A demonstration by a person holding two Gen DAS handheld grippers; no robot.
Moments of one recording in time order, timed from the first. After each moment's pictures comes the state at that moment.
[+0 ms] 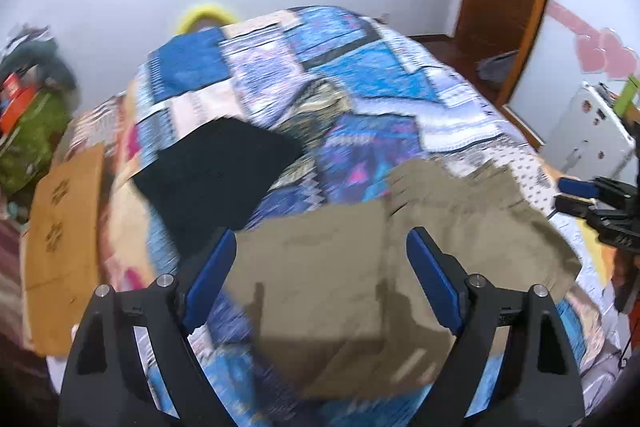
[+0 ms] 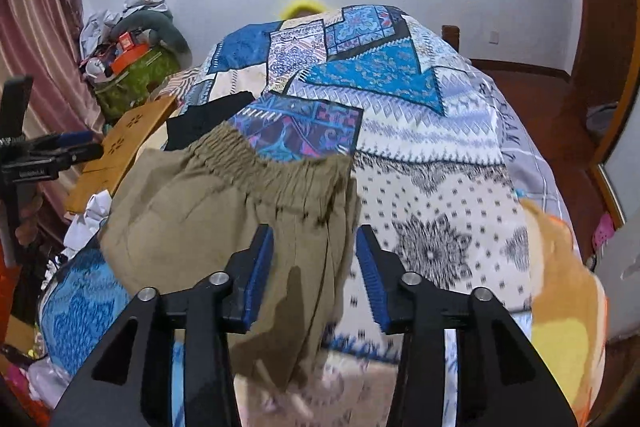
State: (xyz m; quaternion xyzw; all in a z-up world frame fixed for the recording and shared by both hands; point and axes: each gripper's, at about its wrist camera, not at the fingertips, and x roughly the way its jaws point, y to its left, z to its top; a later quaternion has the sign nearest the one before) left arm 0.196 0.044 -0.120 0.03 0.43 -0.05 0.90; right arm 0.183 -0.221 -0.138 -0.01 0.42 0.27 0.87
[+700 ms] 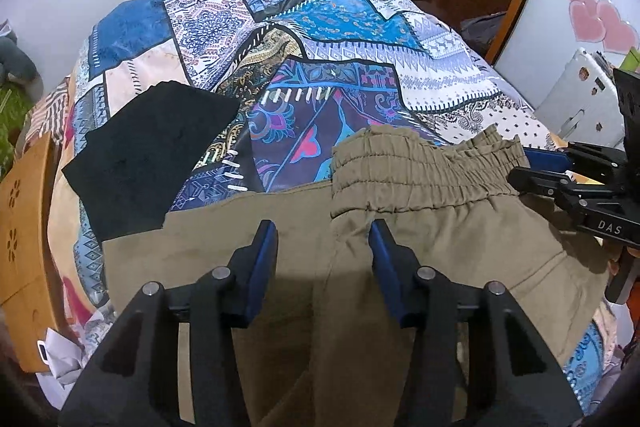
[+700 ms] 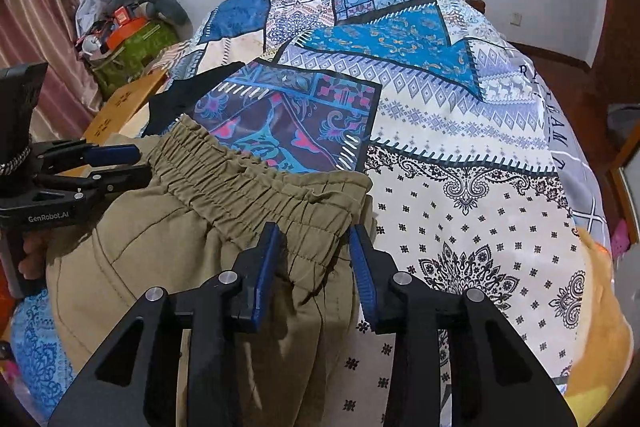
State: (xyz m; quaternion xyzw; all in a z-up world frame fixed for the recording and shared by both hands) left arm 0.250 0.007 -0.193 0.03 0.50 -0.08 0.86; right arm 0.240 -0.195 -0.184 -0.03 0.47 0.29 0.83
